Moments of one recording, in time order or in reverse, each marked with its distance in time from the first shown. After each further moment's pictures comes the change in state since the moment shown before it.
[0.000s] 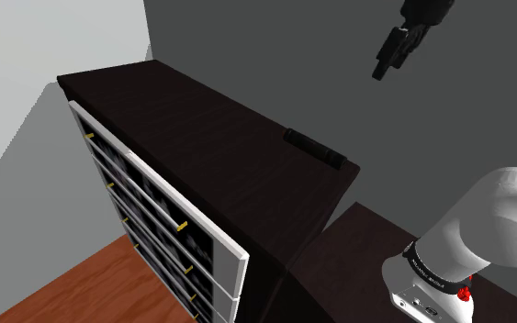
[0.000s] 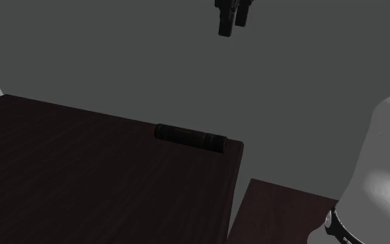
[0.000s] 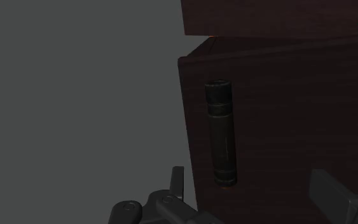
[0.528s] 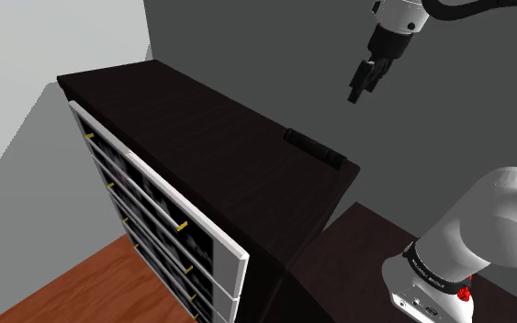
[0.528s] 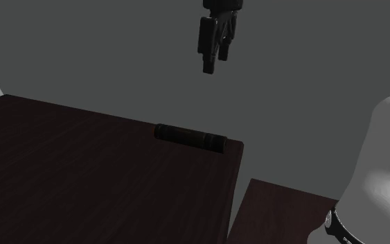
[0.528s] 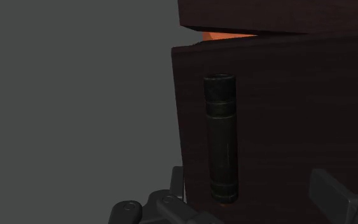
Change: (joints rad) arm 0.009 0.103 -0.042 -0.119 0.004 0.186 -0.036
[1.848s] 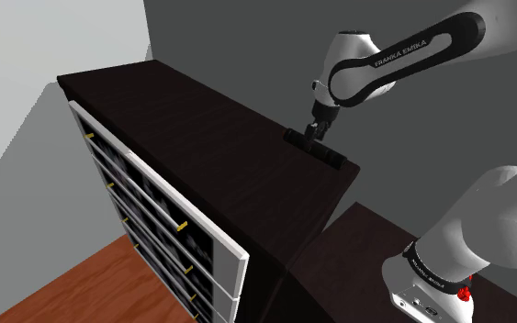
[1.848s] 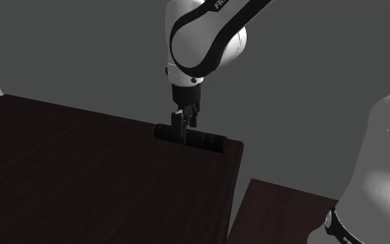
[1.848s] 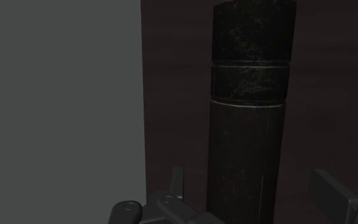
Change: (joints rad) arm 0.042 0.510 -0.084 -0.109 0.067 0.524 -0.131
